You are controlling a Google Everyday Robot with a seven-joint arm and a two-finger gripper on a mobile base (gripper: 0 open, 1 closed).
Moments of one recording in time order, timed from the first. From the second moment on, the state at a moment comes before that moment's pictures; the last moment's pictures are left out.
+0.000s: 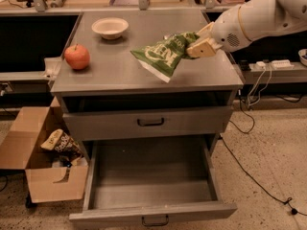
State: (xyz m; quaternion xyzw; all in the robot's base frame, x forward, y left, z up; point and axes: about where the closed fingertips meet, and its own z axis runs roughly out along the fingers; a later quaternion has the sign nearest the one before) arm 0.635 -0.129 0.945 -0.52 0.73 0.15 0.42
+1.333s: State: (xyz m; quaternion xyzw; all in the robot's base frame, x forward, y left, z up) arm 0.524 -0.124 0.860 -0.61 0.68 0.25 0.33
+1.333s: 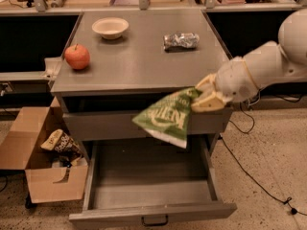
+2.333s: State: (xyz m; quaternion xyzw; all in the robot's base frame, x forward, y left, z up) arm 0.503 -0.116 0.796 -0.60 0.70 0.28 0.27
